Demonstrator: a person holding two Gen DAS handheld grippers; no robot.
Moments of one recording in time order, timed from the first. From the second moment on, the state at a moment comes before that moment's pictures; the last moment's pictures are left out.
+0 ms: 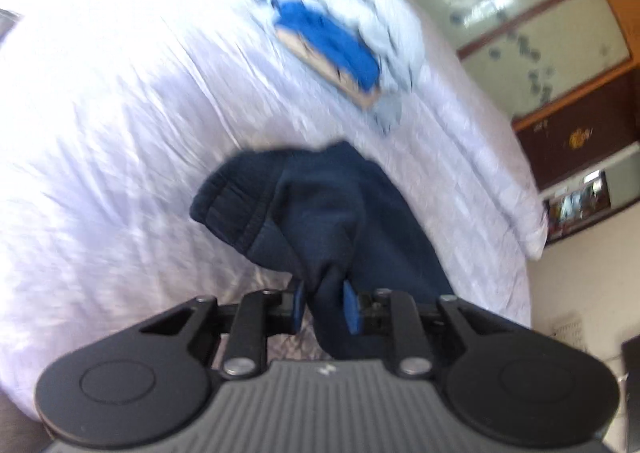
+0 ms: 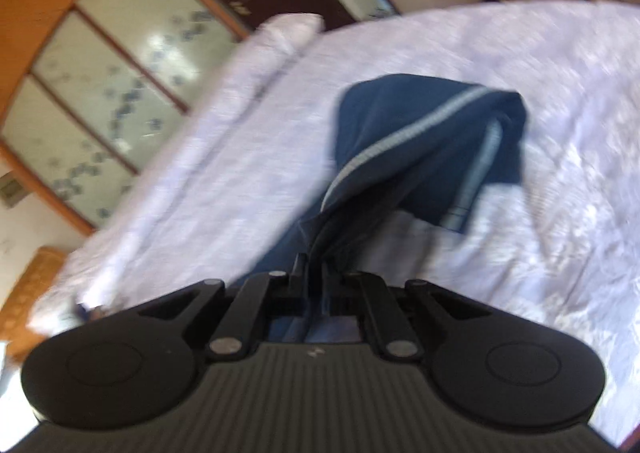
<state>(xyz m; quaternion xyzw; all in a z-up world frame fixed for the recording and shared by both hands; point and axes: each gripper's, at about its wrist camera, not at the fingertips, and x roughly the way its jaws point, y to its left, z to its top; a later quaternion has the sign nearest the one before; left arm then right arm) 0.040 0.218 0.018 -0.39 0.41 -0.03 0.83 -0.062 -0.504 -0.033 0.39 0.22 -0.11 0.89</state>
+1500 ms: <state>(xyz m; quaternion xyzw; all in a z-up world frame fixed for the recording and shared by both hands) 0.237 0.114 -0.033 -0.01 0.44 -0.05 0.89 -0.029 -0.410 -0.047 0.29 0.36 -0.10 0.88</state>
